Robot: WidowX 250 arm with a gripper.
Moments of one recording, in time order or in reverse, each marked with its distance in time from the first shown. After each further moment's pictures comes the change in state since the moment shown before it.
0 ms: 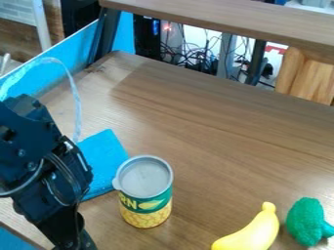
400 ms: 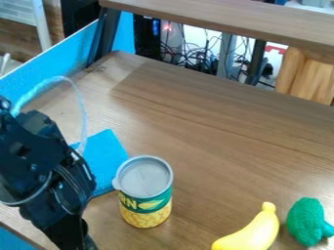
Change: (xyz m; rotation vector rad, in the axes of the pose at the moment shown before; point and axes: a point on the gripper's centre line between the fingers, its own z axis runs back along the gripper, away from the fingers) arm 0.000 0.011 -0.020 0.041 0.011 0.010
